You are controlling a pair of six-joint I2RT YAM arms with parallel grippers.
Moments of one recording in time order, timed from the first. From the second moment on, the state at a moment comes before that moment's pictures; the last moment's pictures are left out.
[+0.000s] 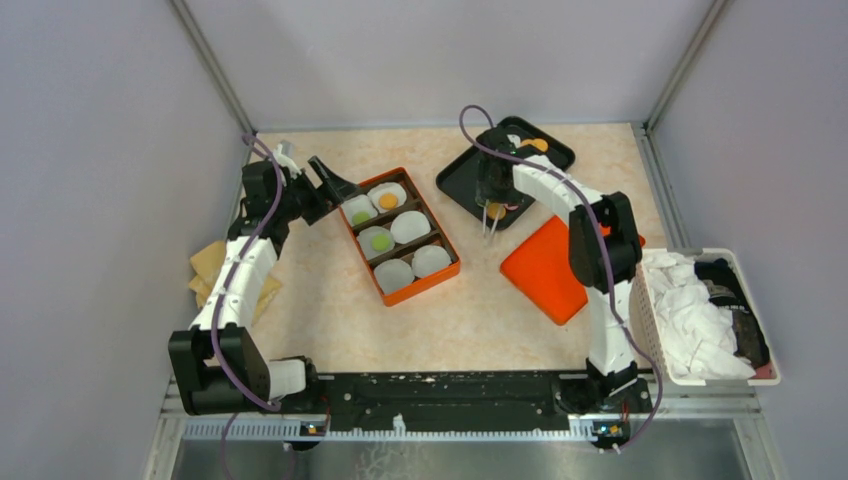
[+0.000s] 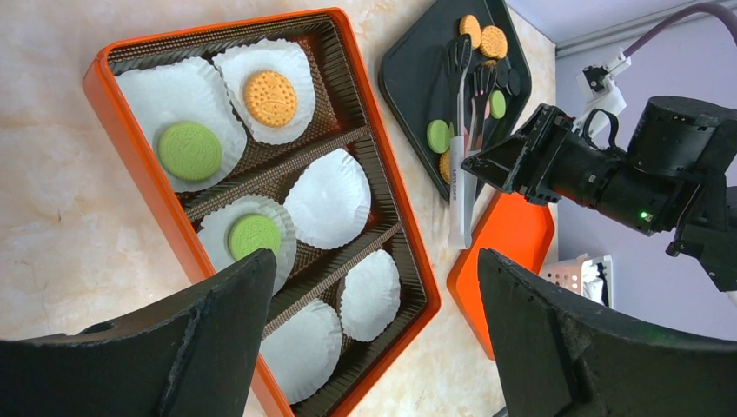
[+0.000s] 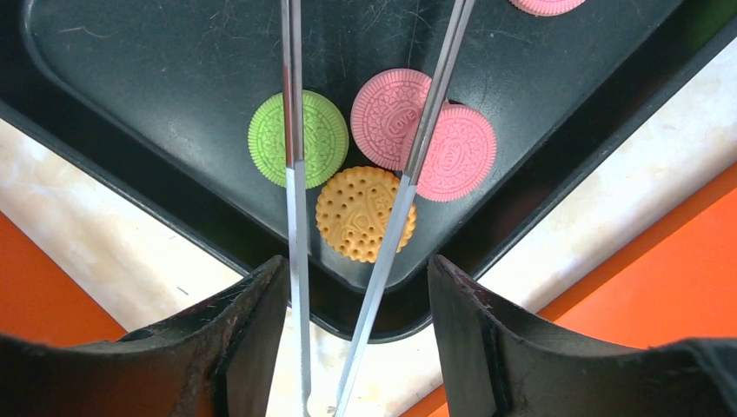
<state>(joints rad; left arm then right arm) 0.06 1.26 0.98 -0.20 0.53 -0.64 0.46 2.11 1.75 -0.73 0.26 0.46</state>
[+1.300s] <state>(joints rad) 0.06 1.25 0.92 -0.17 0.56 -0.66 0.45 2.19 1.95 -0.83 0.27 0.42</state>
